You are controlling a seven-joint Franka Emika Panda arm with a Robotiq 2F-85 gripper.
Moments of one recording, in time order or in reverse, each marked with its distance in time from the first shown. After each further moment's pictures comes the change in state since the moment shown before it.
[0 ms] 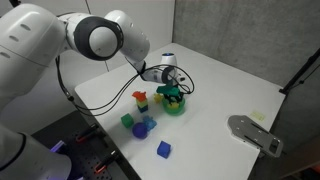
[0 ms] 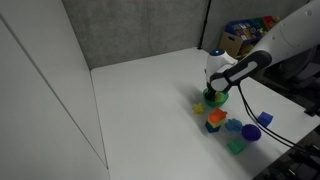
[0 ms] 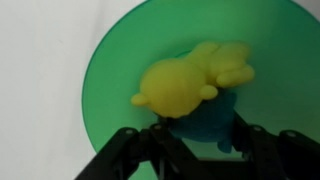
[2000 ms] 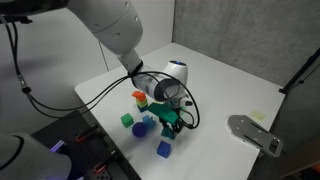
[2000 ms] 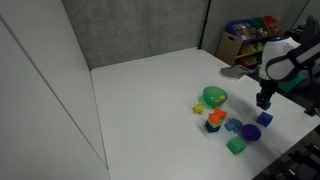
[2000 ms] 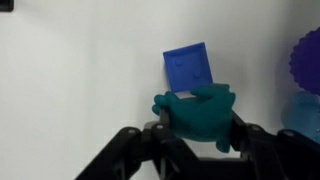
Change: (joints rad) arm -0.217 -0.502 -0.072 -0.665 0.000 -0.025 -0.044
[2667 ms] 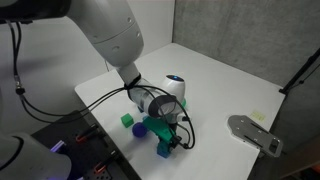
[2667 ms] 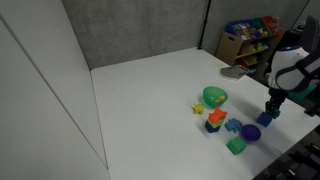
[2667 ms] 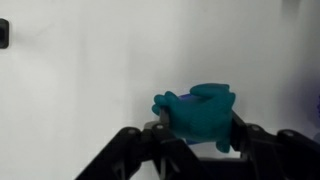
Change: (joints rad) arm -0.033 0.020 -0.042 -0.096 -0.023 0.101 -0.012
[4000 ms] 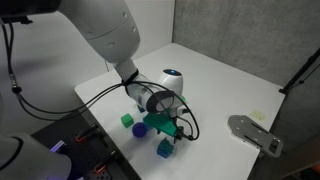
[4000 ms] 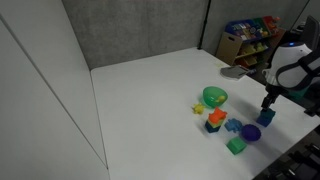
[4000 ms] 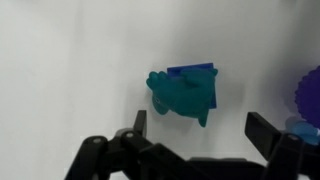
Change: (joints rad) arm -0.035 -0.048 0.061 -0.020 0.000 0.057 -0.125
